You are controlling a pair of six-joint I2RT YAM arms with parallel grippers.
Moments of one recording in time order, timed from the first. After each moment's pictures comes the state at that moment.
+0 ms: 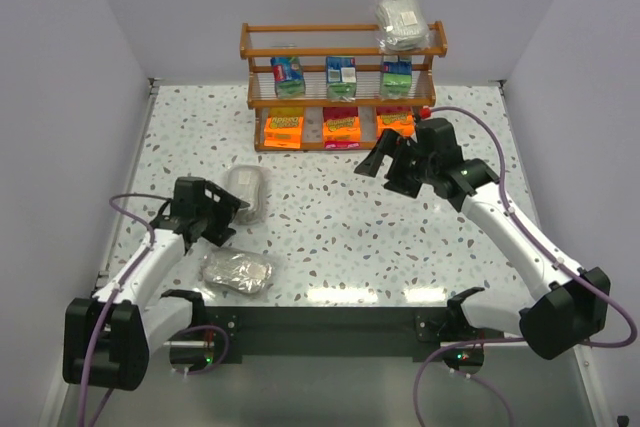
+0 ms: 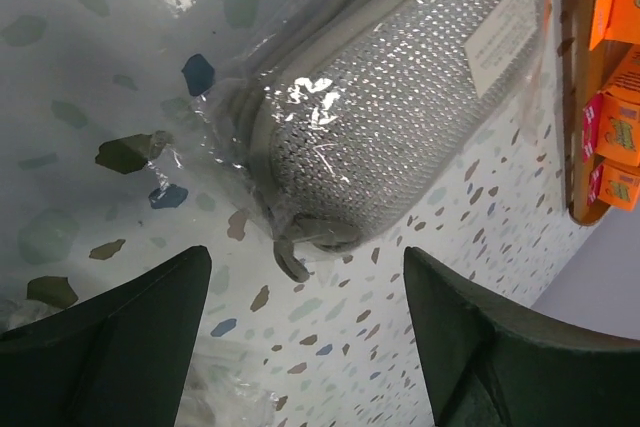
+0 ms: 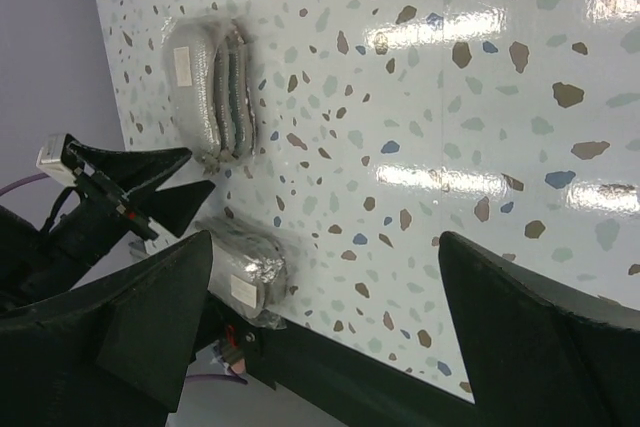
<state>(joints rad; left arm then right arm) -0.10 1.01 0.50 -0.38 0.11 -1.15 0.43 1.22 1.09 -0.58 -0.20 0.82</state>
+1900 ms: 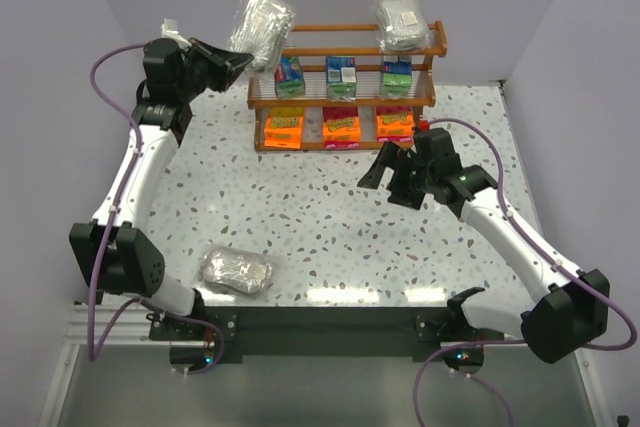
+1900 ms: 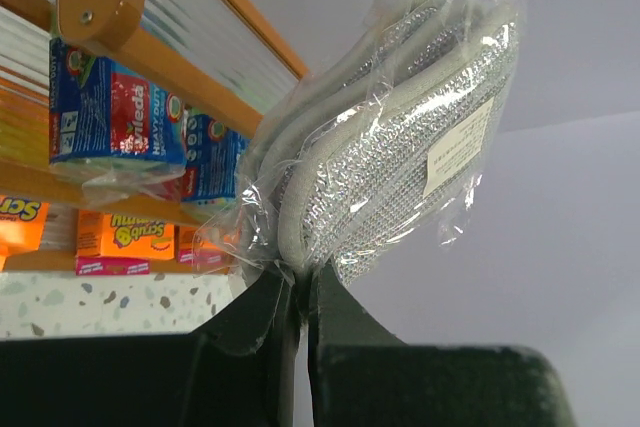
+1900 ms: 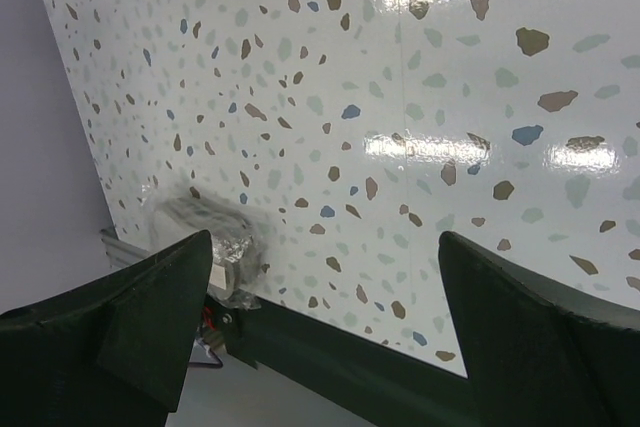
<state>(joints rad) -0.08 1.50 1.49 -0.13 0.37 -1.15 0.43 1.20 1.03 -0.63 -0.20 0.81</state>
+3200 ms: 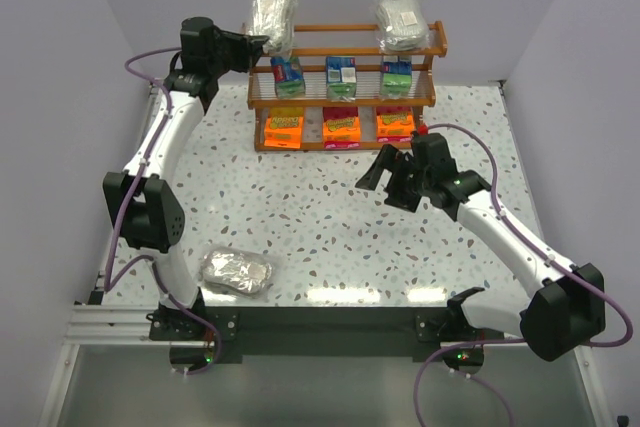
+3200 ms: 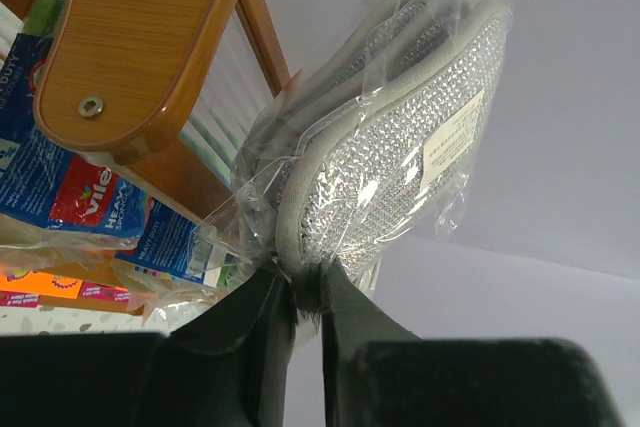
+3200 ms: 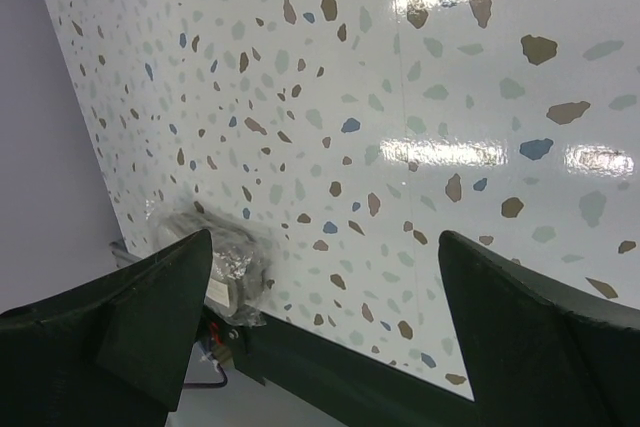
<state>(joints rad) -0.15 1.85 1.83 -0.23 0.20 -1.50 0.43 1.21 0.95 -0.53 -0.20 0.86</state>
